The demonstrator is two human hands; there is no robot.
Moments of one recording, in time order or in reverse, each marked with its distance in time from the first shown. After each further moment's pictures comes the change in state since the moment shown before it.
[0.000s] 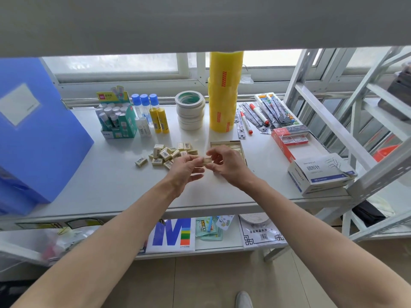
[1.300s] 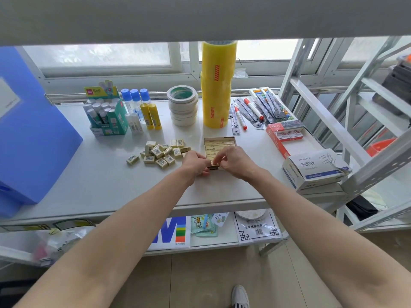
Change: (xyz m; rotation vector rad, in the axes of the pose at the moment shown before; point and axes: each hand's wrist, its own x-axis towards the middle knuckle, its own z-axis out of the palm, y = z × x) left_hand 0.032 0.001 0.048 0.345 0.174 -0.104; right_hand 0.005 0.024 -0.024 -0.184 -0.143 0.181
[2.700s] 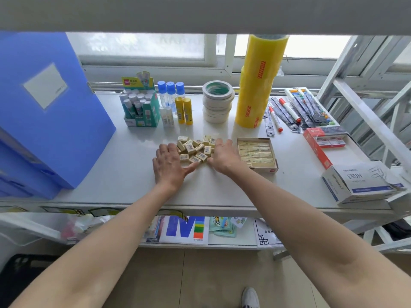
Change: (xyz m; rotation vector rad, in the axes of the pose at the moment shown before) left_hand 0.015 -0.073 -0.129 0.914 0.565 0.389; right_hand 0.056 -0.089 0.075 -0.242 -0.104 0.175
